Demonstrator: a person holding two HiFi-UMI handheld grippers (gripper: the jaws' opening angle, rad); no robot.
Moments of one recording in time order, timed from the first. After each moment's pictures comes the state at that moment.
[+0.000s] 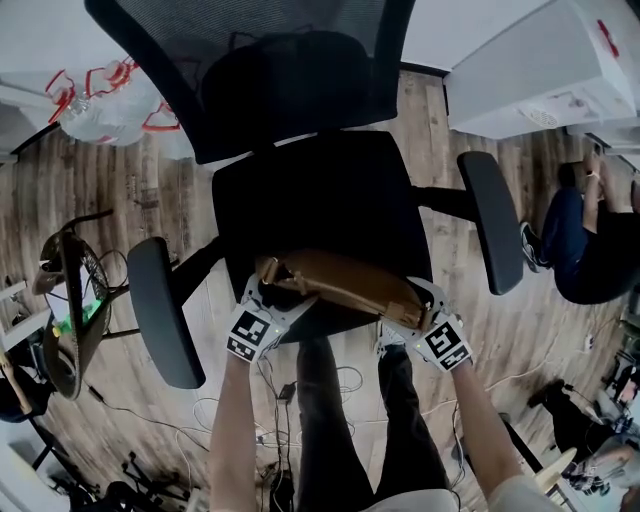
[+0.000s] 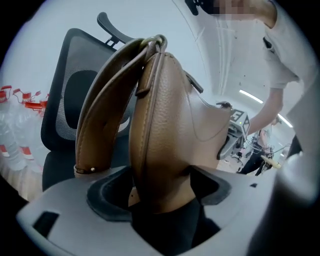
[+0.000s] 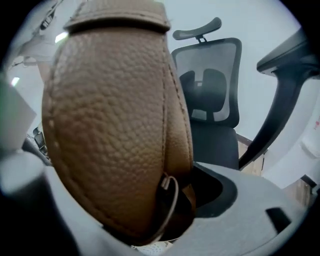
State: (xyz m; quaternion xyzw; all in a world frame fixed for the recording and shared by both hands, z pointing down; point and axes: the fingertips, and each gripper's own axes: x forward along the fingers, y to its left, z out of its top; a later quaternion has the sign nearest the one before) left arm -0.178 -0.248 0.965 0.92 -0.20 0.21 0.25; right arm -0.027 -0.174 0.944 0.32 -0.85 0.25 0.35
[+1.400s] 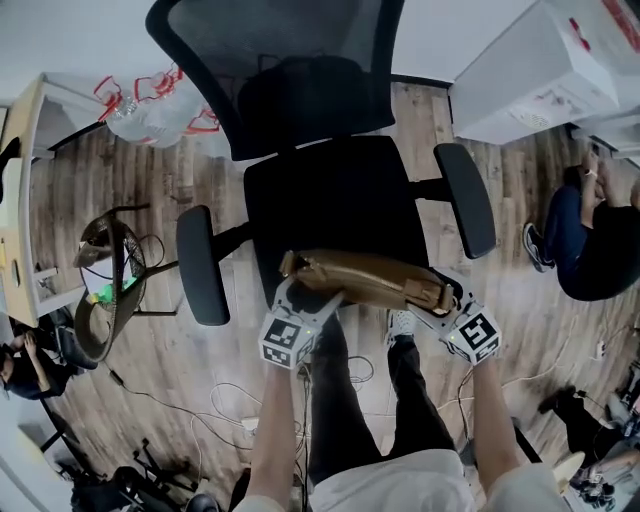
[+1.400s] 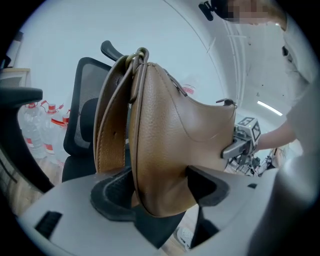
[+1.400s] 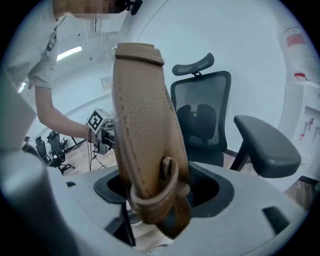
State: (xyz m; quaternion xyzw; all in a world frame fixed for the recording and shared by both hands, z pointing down) left arm -0.155 -0.201 0.835 0.89 -0.31 0.17 0.29; right arm 0.006 -0.159 0.794 0.34 -0.88 0.22 0.27
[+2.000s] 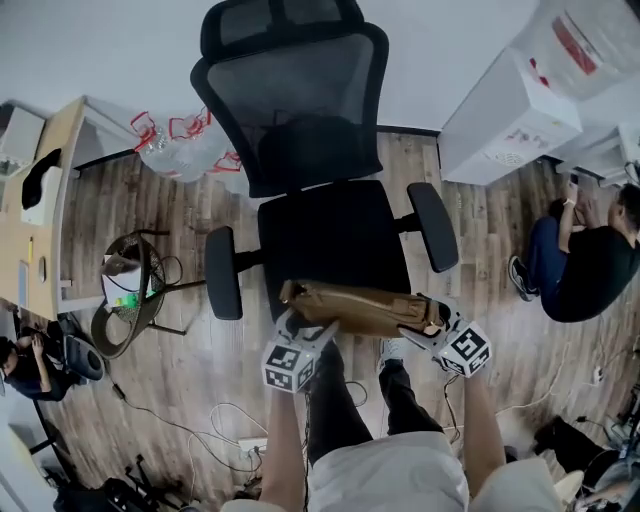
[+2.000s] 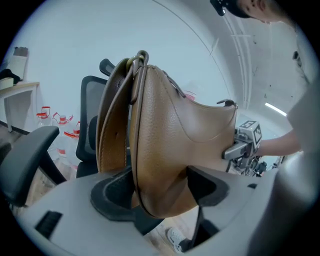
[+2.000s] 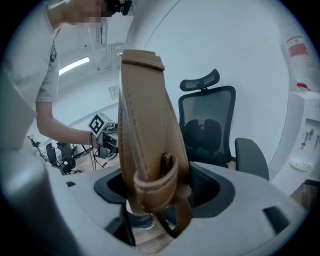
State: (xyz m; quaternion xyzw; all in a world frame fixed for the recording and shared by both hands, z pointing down) left arm -0.156 -0.163 0.724 0.87 -0.35 0.18 0.30; right arm 0.009 -0.131 0.689 0.31 -0.90 0.22 0.22
